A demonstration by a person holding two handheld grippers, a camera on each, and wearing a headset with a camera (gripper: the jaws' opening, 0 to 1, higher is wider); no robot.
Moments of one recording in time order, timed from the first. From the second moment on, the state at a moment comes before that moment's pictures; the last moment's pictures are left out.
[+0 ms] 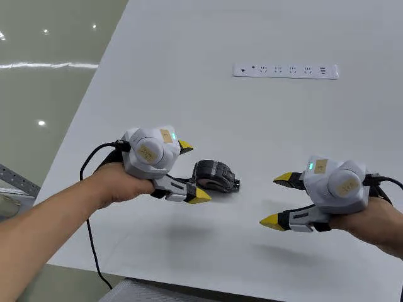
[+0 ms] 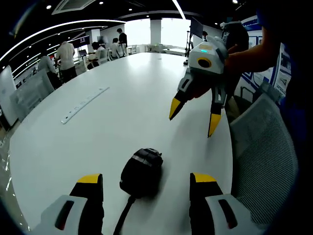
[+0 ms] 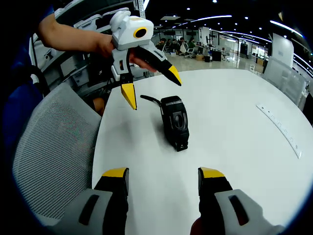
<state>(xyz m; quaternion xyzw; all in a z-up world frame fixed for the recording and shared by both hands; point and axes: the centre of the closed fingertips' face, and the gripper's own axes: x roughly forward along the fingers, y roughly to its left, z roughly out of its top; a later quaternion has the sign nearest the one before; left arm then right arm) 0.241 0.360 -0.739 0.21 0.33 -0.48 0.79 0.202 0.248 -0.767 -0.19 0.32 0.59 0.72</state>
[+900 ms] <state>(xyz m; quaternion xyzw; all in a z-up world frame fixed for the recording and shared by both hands) 0.252 0.339 -0.766 0.25 0.34 -0.51 0.75 0.226 0.279 -0.793 -0.20 0.30 0.62 0.69</state>
